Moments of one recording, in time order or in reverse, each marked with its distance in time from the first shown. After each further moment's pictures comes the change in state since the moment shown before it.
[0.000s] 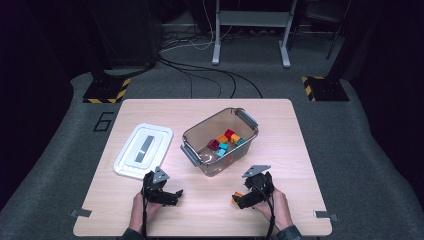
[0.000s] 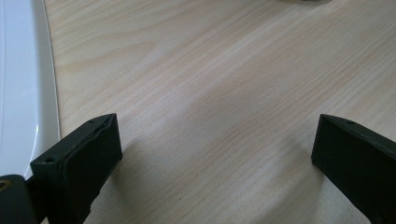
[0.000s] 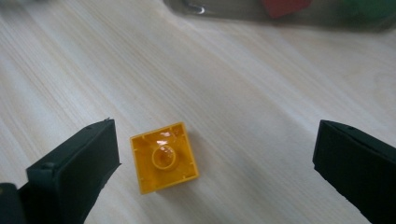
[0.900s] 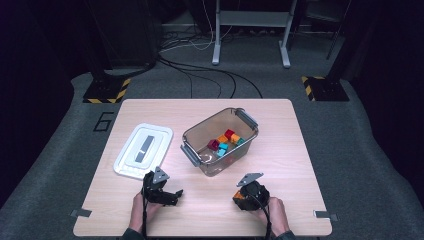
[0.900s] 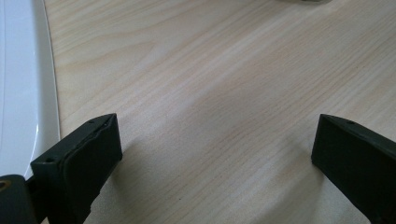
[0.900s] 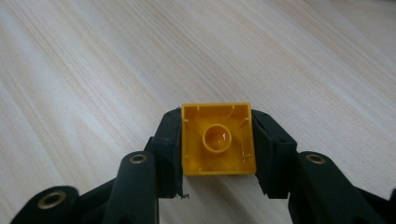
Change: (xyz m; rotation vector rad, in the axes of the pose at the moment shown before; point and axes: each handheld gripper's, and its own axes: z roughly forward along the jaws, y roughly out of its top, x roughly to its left) left arm 0.000 0.000 0.000 -0.003 0.003 0.006; right arm 0.015 -0.012 0.014 0.057 0.022 -0.057
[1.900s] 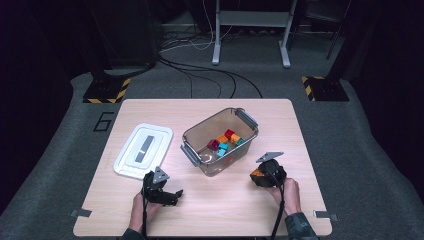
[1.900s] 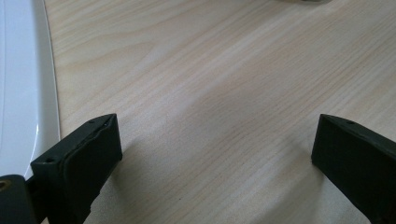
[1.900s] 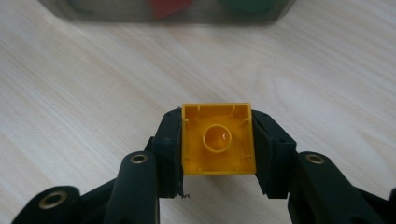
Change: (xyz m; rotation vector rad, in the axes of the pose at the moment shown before) left arm 0.000 0.000 0.000 0.006 -0.001 -0.004; right arm -0.078 0.011 -0.020 -0.040 -0.133 0.128
